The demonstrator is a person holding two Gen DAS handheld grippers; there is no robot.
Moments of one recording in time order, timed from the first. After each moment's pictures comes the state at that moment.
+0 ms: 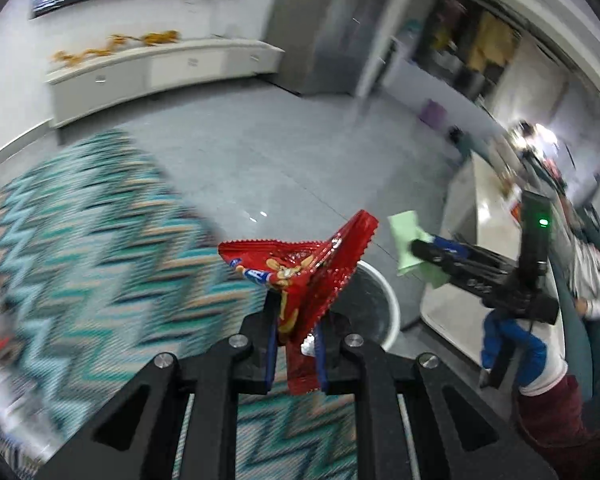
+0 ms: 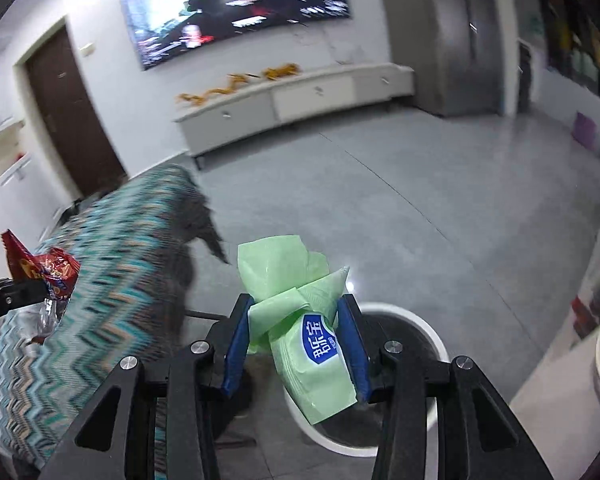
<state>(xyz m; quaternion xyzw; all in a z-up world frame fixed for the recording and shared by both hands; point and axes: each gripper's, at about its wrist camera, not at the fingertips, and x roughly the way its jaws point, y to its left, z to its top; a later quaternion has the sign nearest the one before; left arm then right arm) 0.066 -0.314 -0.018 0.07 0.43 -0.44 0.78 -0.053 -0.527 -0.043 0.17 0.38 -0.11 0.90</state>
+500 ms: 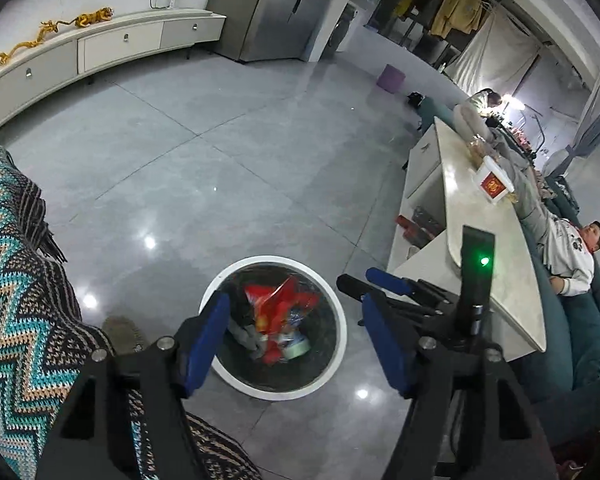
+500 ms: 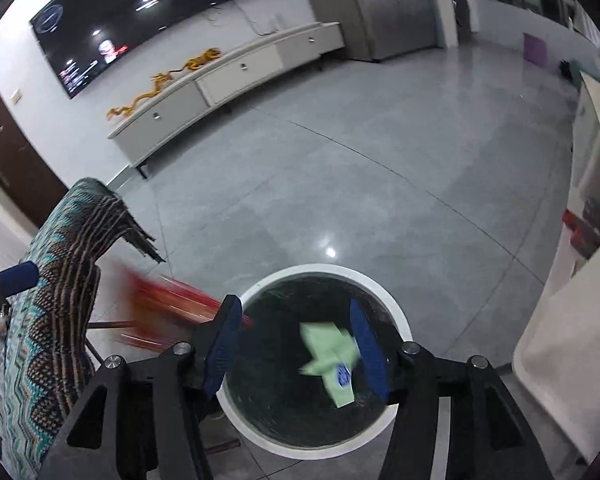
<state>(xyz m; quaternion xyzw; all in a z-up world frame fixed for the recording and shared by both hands) 0.058 -0.455 -0.050 0.08 0.47 -0.50 0.72 -0.080 -0.610 -0.111 0.25 0.40 -0.18 0.86</state>
